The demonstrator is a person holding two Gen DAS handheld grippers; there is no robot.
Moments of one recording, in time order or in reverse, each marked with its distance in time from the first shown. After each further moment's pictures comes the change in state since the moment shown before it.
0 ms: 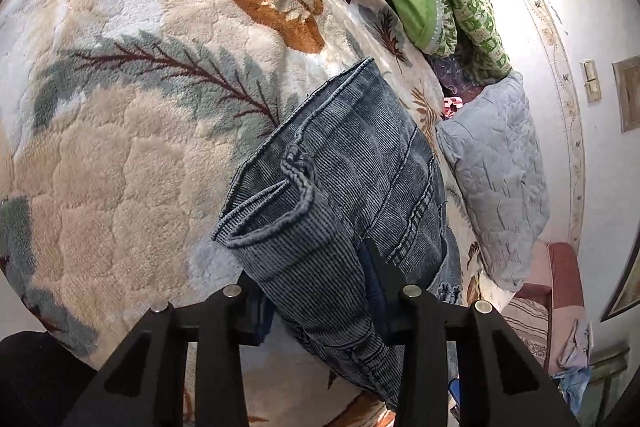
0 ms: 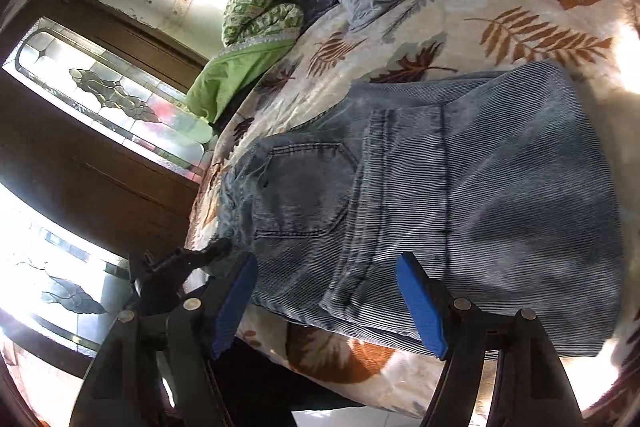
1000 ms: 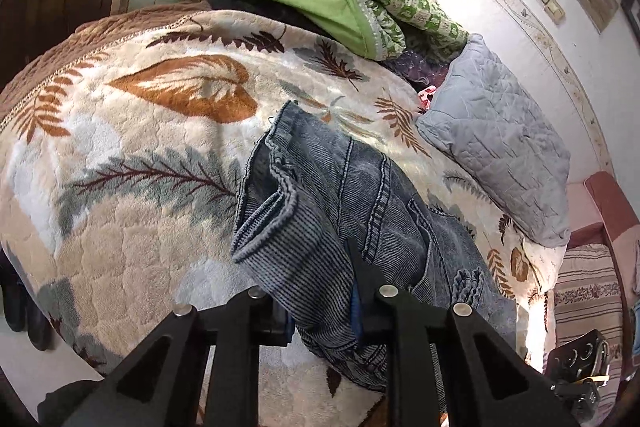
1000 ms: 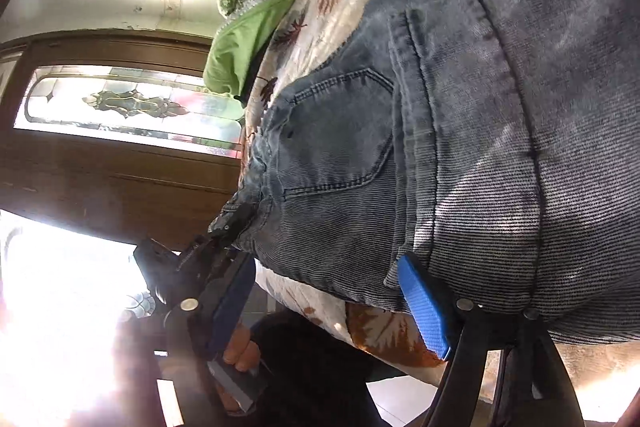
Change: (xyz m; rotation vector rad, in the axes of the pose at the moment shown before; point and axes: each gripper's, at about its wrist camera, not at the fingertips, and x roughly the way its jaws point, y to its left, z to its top) left arm -0.023 -0.071 -0.021 0.375 -0.171 0.152; right arm 0.039 -0.014 -0.009 0.166 0.135 0.221
